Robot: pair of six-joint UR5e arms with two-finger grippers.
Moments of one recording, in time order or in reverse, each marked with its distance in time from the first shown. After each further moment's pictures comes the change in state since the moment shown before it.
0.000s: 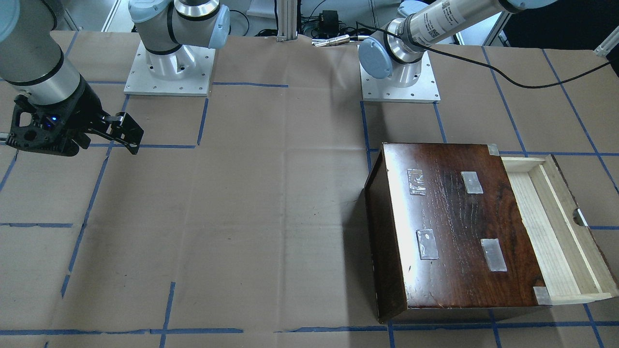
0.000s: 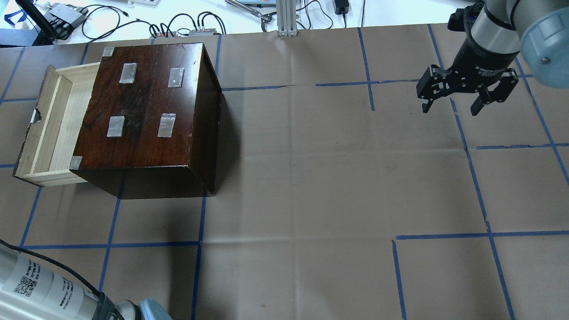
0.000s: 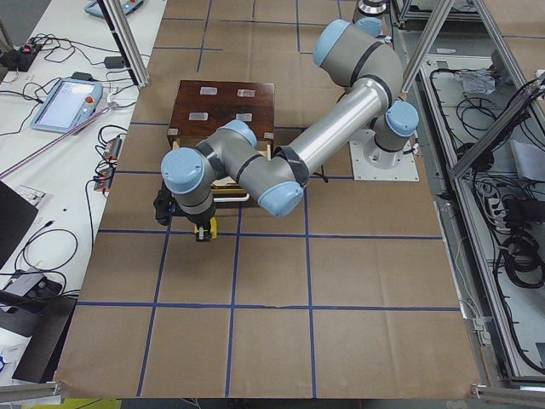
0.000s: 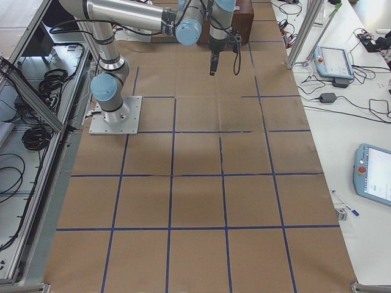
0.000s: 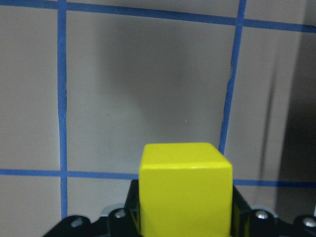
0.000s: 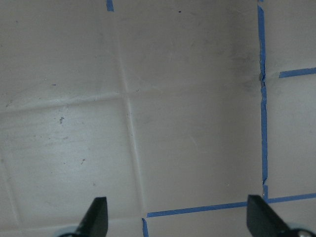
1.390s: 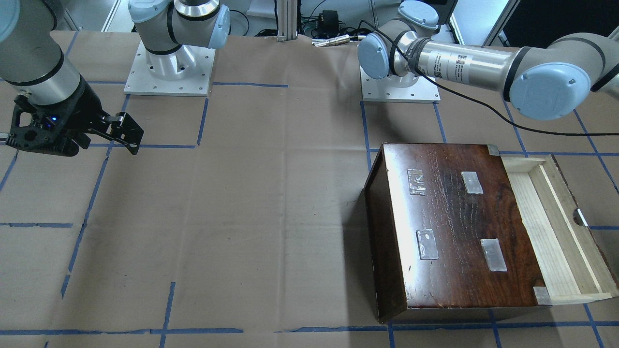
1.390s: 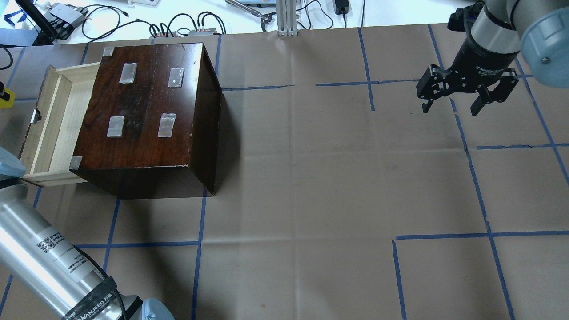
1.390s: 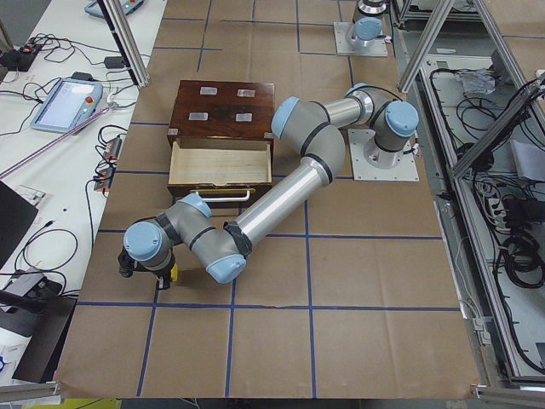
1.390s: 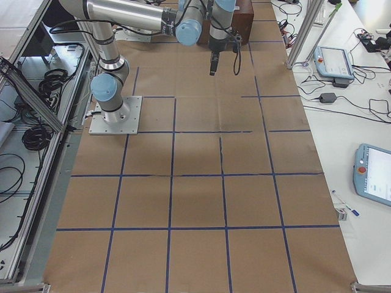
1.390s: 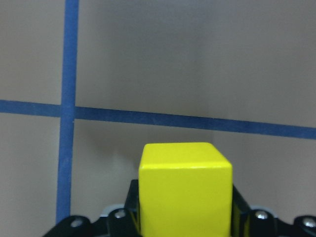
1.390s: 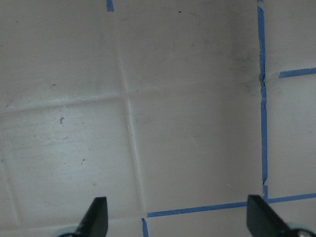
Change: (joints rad) left arm -0.014 -0.556 0.600 -0.004 -0.052 -0.001; right arm 0.000 0.000 -0.001 0.000 0.000 0.000
